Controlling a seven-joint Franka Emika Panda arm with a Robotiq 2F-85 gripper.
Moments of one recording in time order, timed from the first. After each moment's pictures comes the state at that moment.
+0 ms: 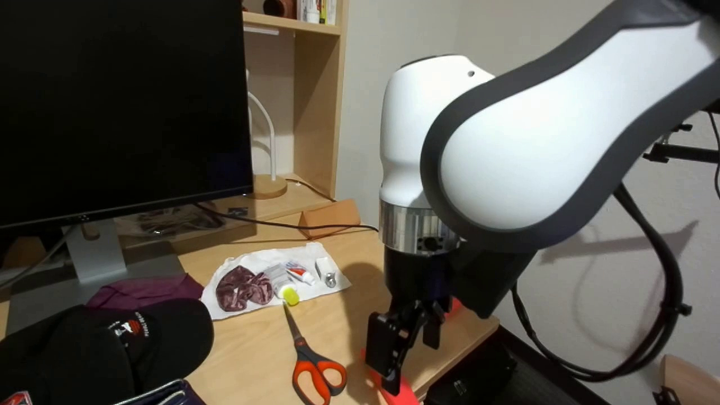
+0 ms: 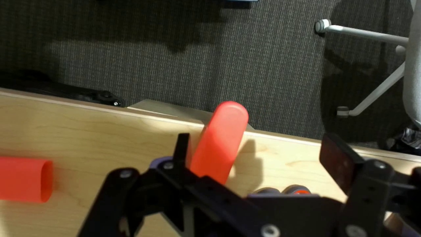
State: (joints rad) arm 0.17 0.09 0.12 -2.43 0.14 2.37 0.17
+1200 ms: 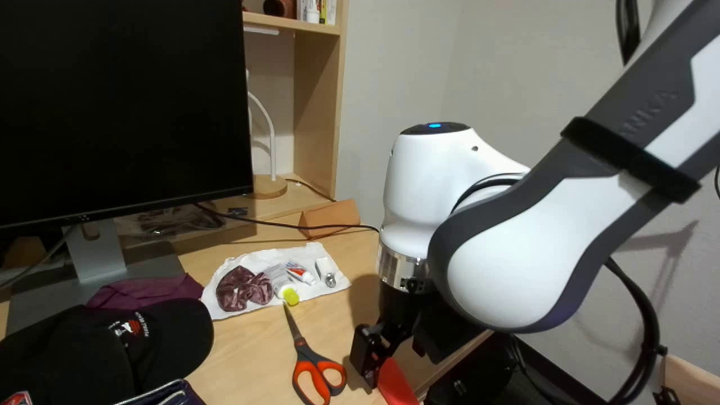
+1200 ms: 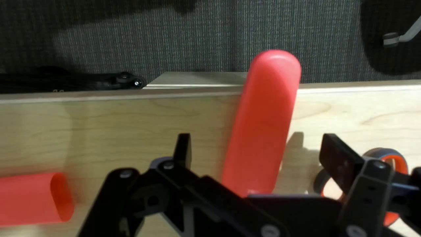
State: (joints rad) arm 0.18 0.25 0.07 -2.47 -0.01 2.68 0.47
